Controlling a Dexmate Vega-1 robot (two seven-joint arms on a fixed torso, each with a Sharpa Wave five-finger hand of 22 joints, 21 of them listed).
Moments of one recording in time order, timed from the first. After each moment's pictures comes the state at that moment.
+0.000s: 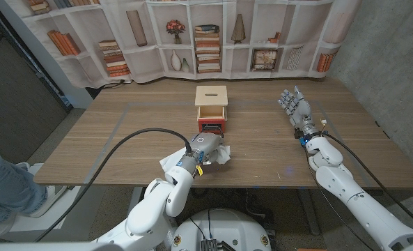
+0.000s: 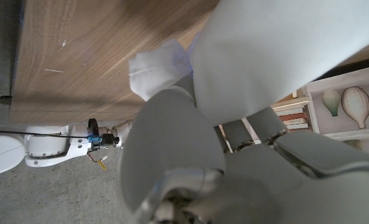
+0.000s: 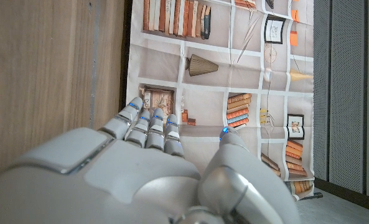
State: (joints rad) left arm 1.22 0.71 0.73 -2.29 1.05 0.55 -0.03; left_hand 1.41 0.11 0.42 -0.15 0.18 0.84 0.03 0.56 0.43 0.73 -0.12 0.33 0.39 0.83 -0.09 0.39 0.46 0.94 -0.13 0.62 0.19; right arm -1.00 -0.51 -0.25 -1.37 0.83 0.41 0.13; right_hand 0.23 0.07 0.23 -0.04 0.18 0.19 0.06 0.19 0.18 0.19 0.09 0.21 0.18 0.10 0.03 0.19 0.18 0.20 -0.04 0.20 0.18
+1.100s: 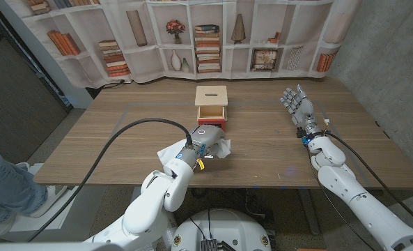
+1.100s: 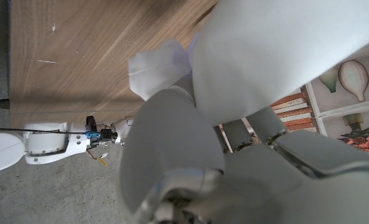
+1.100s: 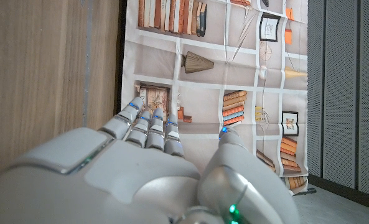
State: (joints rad) left arm 1.22 0.70 0.72 -2.38 1.22 0.57 -0.16; left_hand 1.40 0.11 0.42 -0.14 0.18 0.84 0.03 0.56 0.43 0.73 -0.13 0.32 0.42 0.83 -0.08 0.38 0.49 0.93 -0.13 0.64 0.19; right arm -1.01 -0.51 -0.23 -1.38 0.84 0.42 0.14; right_hand 0.23 0.07 0.23 -0.04 0.18 0.19 0.06 0.19 0.18 0.19 0.09 0.21 0.18 0.10 0.03 0.19 0.18 0.20 -0.04 0.20 0.18
